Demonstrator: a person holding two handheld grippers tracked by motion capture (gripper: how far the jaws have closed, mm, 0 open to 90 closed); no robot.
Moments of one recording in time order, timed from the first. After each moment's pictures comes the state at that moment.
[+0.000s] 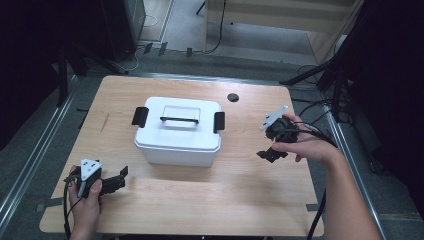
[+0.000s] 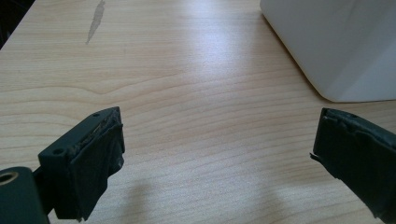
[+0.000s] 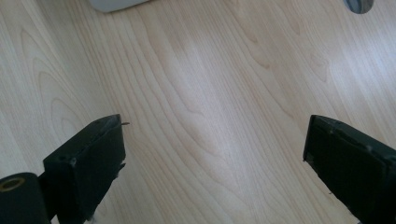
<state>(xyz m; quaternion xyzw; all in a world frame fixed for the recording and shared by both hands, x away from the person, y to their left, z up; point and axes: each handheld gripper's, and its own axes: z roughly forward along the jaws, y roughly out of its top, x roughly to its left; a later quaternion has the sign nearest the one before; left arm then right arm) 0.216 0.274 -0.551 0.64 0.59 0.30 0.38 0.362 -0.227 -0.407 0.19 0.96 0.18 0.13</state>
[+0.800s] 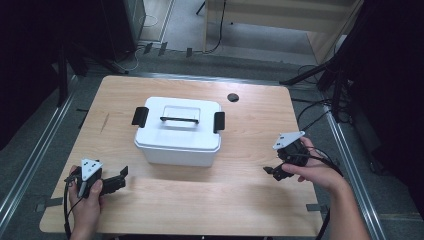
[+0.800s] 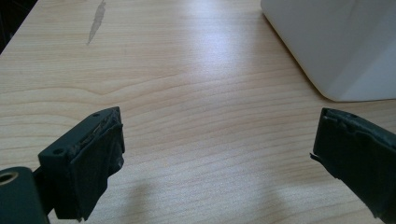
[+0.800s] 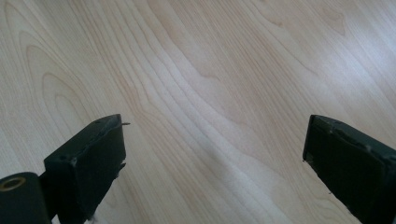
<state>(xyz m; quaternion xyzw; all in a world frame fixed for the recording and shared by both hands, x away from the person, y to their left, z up) 0.216 0.273 -0.551 0.65 0.59 0.30 0.38 0.324 -0.268 -0.454 0.24 0.93 0.23 0.14</state>
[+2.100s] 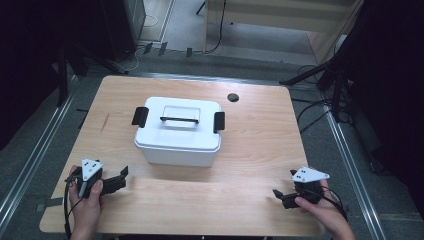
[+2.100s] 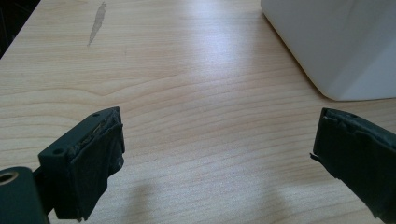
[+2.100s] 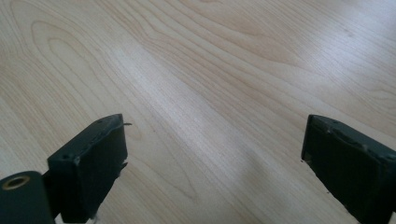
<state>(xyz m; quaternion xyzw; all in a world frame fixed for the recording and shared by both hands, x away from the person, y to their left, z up) 0.216 0.272 -0.551 0.65 0.59 0.31 0.37 0.252 -0.322 -0.522 0.34 0.86 0.32 0.19</state>
